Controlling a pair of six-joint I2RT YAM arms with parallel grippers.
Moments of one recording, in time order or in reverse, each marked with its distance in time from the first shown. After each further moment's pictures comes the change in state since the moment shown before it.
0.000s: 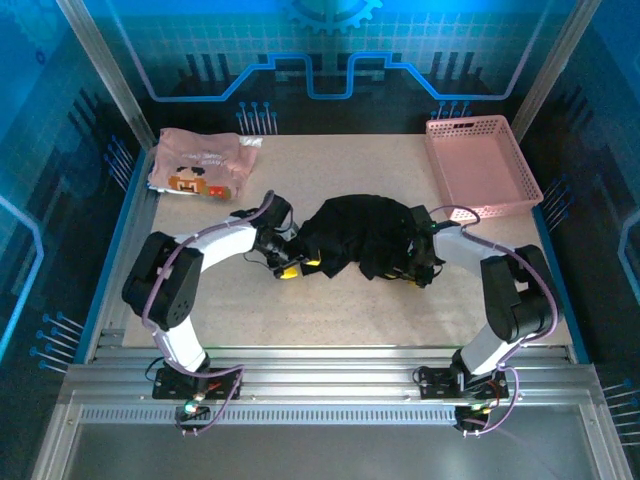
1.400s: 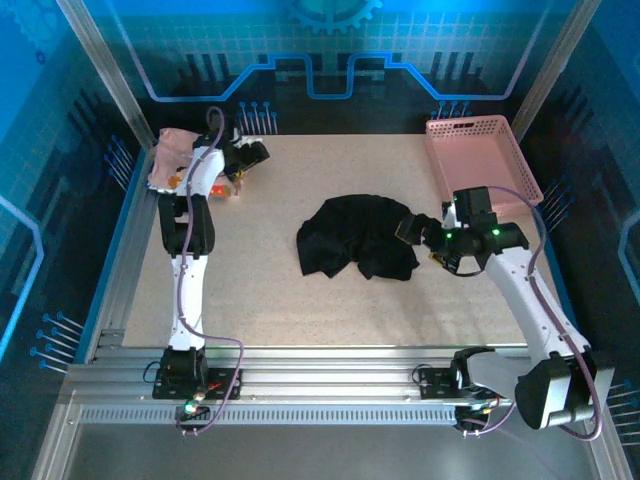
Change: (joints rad) left arm 0.454 0.824 1.313 -0.180 -0.232 0.206; right arm -0.143 -0.482 0.116 -0.200 -0.214 -0.003
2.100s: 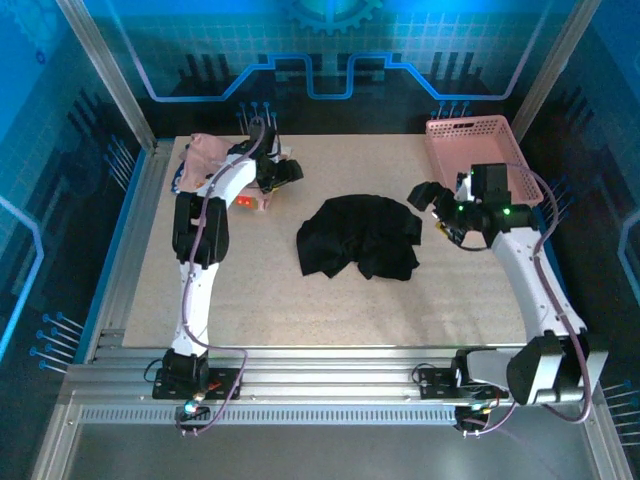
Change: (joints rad) left arm -0.191 -0.162 -0.268 0.031 -0.043 0.017; right arm -0.115 0.085 0.130 0.111 -0.060 0.032
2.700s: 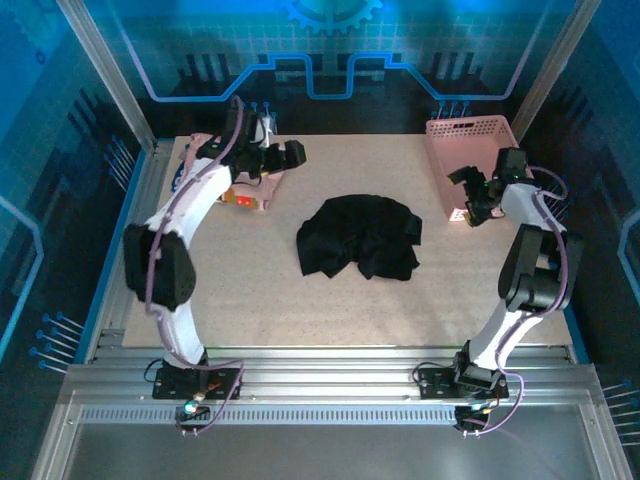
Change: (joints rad) left arm -0.045 -0.522 -0.381 0.089 0.082 0.063; right arm -0.267 0.546 0.210 0.205 0.032 0.168
